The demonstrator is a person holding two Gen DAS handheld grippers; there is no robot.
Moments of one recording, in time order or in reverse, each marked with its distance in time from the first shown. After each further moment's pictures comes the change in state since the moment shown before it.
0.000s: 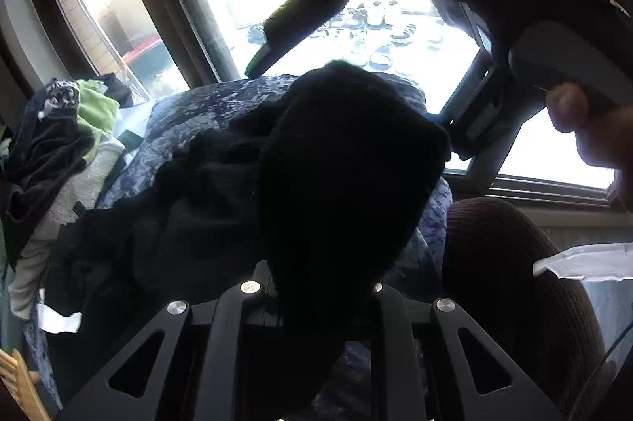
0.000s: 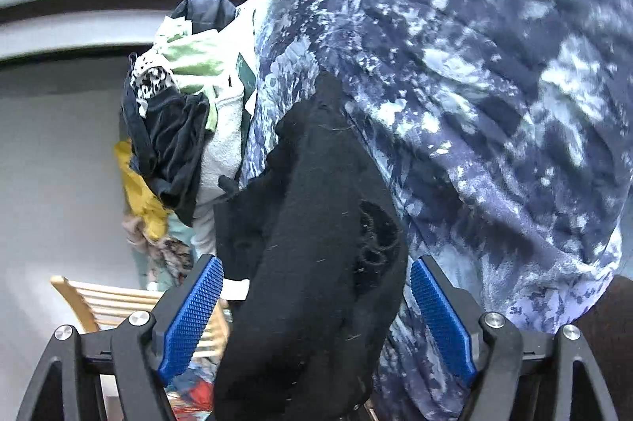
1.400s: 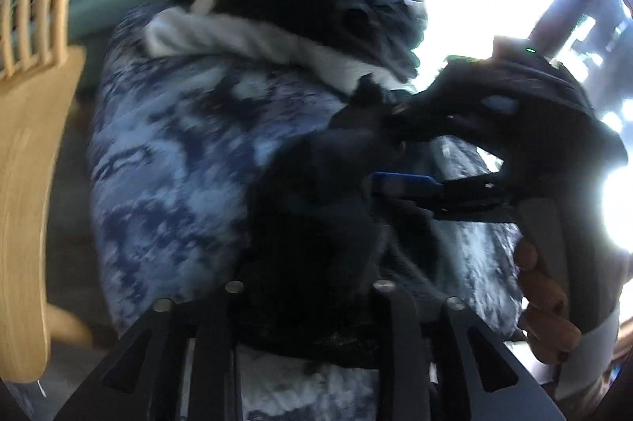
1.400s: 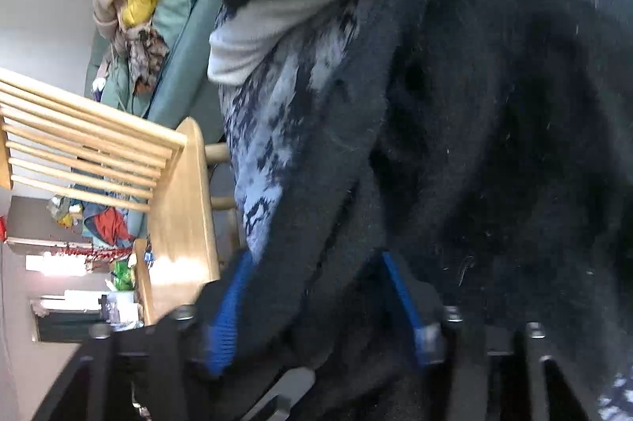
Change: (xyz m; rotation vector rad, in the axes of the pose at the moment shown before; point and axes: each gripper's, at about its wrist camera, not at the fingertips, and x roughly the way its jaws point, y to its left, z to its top) left arm -0.092 0.264 -0.173 -0.997 0.005 0.093; right arm 0.301 0.205 -0.095 -0.484 0.443 -0.176
